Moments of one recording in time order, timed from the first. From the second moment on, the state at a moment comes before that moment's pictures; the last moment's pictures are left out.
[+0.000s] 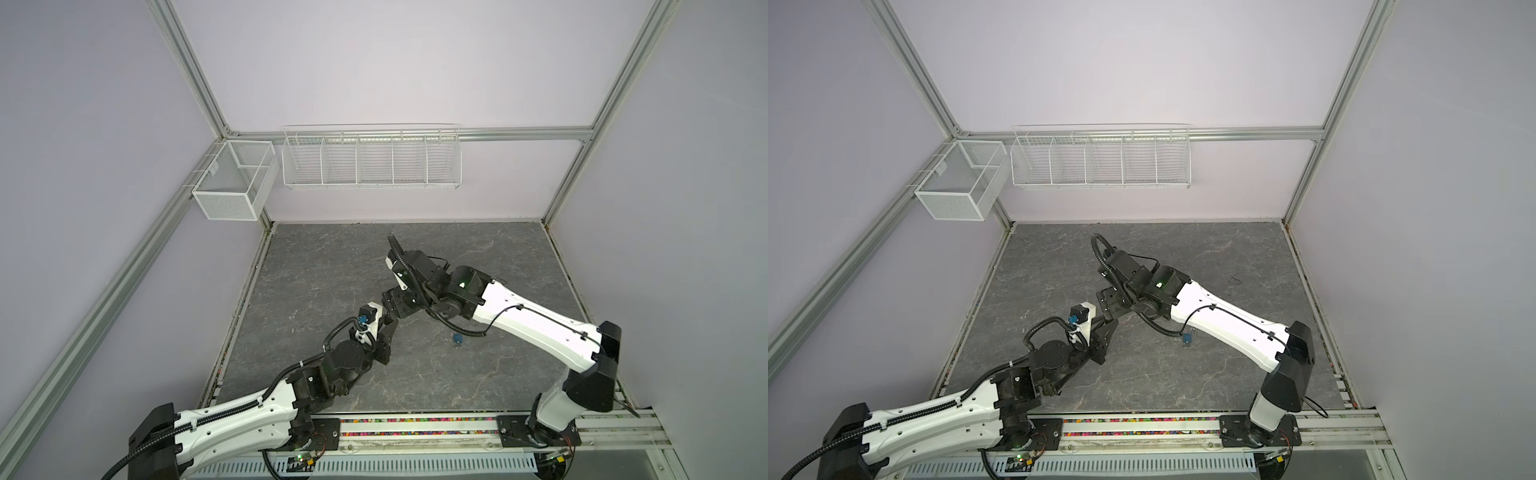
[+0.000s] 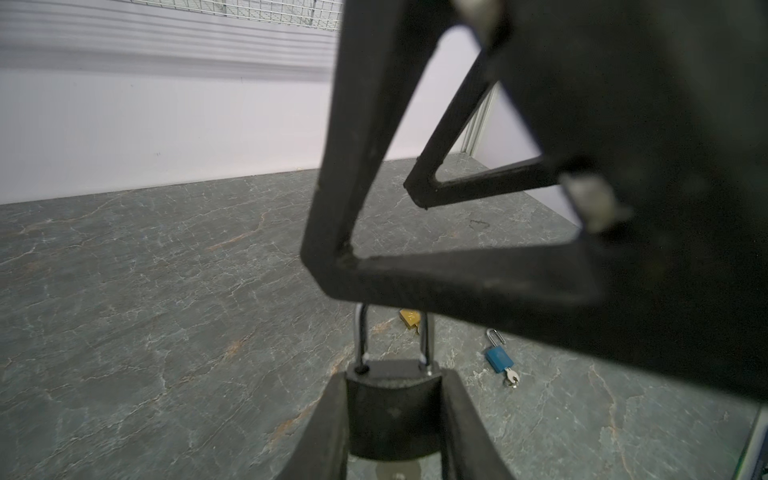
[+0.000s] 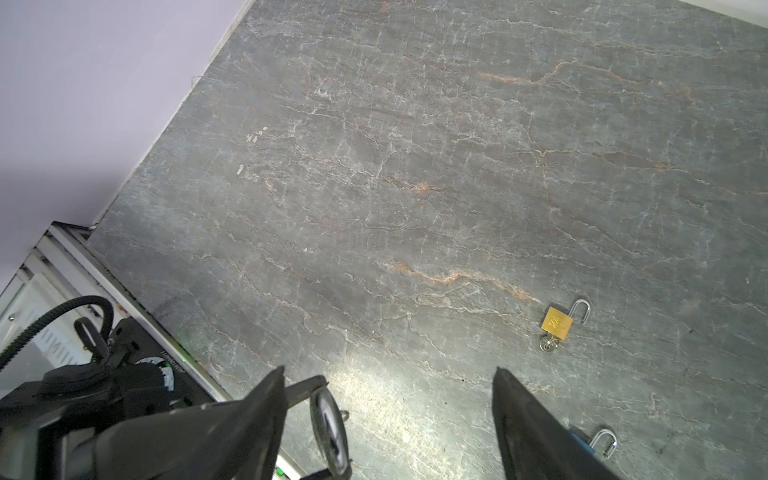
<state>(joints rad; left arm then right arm) -1.15 0.80 0.38 0.22 -0.50 -0.26 1.04 1.68 1.69 -0.91 0.17 0.44</state>
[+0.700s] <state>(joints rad) -1.16 0.78 0.37 0.25 -0.53 -0.24 1.07 1.78 1.82 -1.04 0.36 0.42</state>
